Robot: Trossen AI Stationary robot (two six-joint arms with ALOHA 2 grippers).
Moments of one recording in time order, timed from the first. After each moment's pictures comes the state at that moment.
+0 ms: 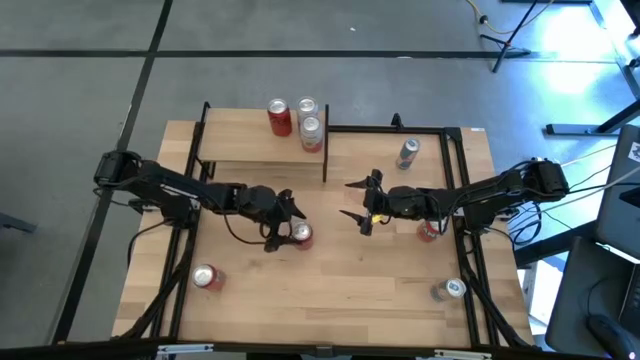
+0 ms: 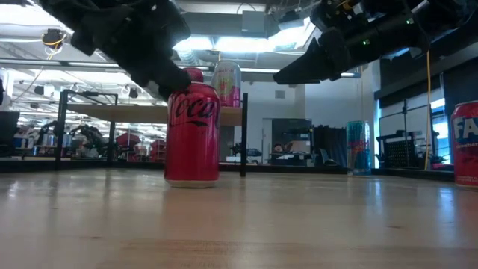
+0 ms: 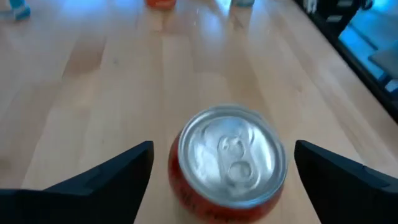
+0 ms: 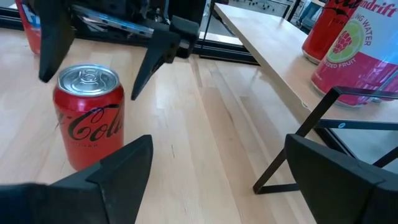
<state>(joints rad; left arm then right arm) -0.05 1.37 0.61 0.20 0.11 -0.05 0.08 1.36 0.59 0.46 0.32 -0.14</state>
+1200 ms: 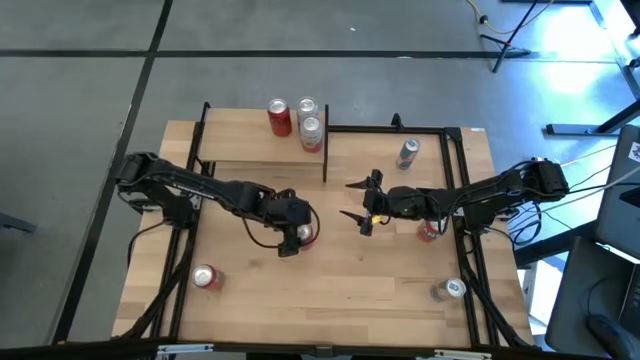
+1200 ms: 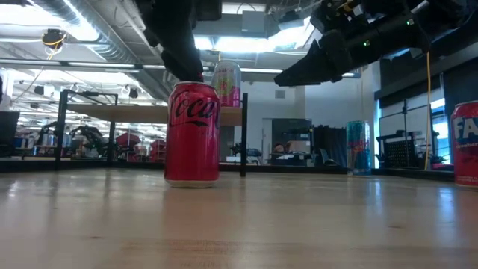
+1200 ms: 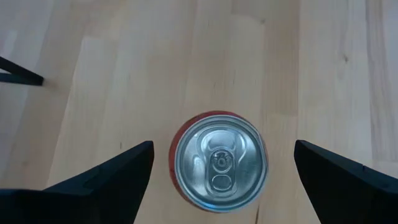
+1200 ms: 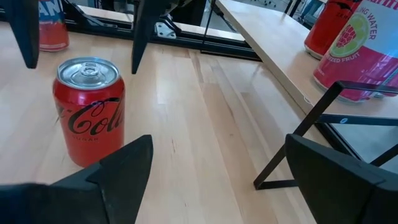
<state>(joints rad) -0.15 1.57 1.19 -0.63 -0.11 -0.28 0.08 1.36 0.59 0.44 0.32 -0.14</state>
